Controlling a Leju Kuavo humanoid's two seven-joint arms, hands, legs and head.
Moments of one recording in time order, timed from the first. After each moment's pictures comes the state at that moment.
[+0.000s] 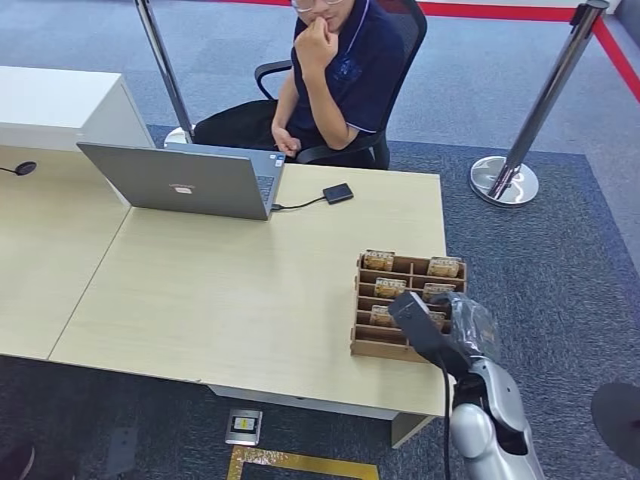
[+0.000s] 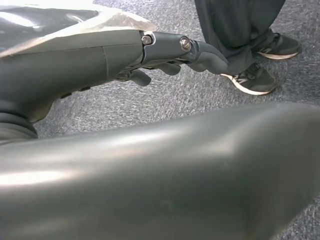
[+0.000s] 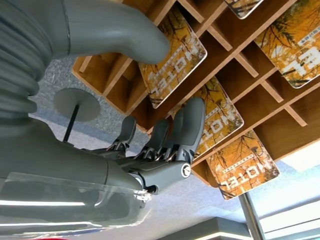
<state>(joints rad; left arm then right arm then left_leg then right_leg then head) -0.08 -0.24 0.97 -0.19 -1.08 0.50 -0.27 -0.12 0.05 0.33 -1.18 1.05 -0.01 0.20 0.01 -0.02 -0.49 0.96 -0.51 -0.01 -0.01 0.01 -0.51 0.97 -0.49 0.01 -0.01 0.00</state>
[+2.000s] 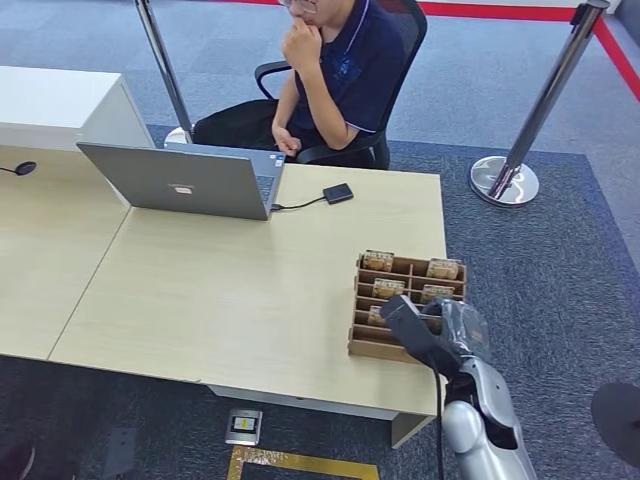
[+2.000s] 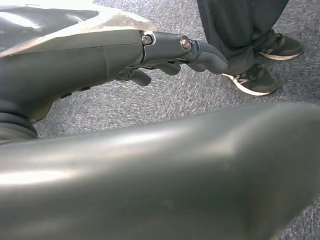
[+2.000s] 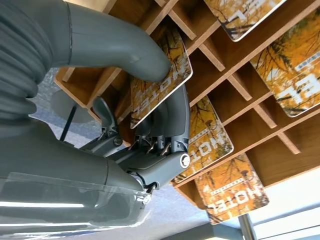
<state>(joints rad) -0.08 -0.24 0.97 -0.19 -1.06 0.50 -0.28 -0.14 0.07 0.34 -1.10 1.06 -0.03 0.17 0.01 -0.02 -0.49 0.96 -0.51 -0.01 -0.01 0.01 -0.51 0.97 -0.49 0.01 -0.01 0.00</state>
